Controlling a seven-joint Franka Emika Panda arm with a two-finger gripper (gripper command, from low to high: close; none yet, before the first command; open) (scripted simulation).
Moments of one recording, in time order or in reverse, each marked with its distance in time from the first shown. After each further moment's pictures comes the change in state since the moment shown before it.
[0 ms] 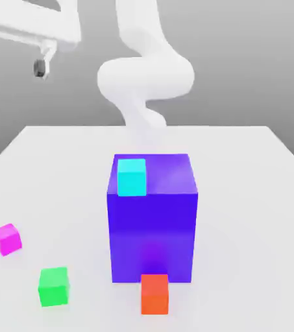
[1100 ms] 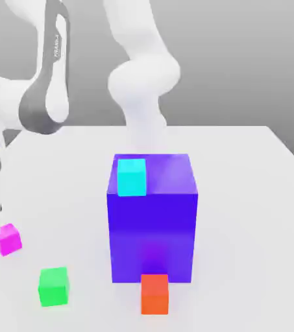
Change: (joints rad) arm 0.771 0.214 -1.269 -0.163 -0.446 0.212 -1.355
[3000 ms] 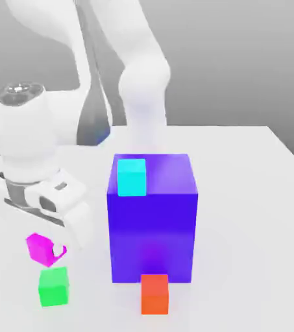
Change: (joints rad) arm 0.458 -0.159 -0.102 0.085 -0.347 -0.113 0.065
